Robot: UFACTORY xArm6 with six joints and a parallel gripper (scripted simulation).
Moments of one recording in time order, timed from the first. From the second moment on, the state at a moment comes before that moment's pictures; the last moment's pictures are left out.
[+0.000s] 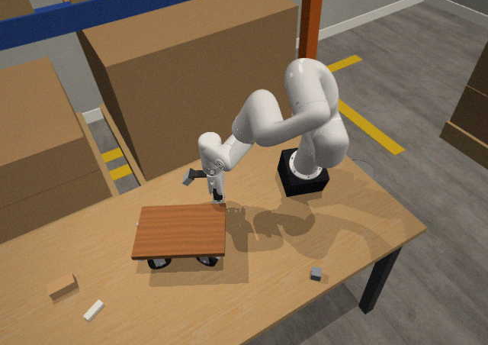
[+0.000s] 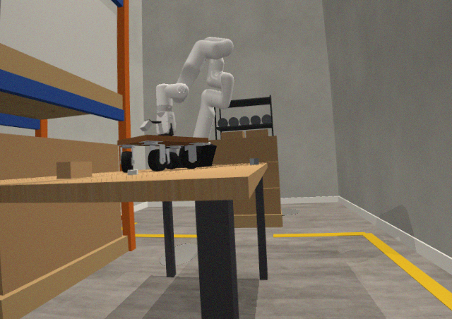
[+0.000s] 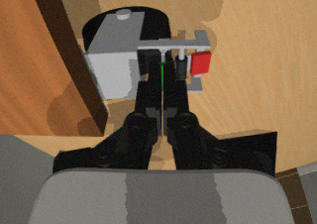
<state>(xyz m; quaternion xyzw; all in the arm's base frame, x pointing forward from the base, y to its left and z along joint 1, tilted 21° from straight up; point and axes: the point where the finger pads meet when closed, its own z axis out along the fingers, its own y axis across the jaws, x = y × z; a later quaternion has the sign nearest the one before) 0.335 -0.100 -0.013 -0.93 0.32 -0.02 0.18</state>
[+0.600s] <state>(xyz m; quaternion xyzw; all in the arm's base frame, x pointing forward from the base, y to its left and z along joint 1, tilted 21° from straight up) 0.336 -0.099 -0.015 -0.93 0.32 -0.02 0.18</state>
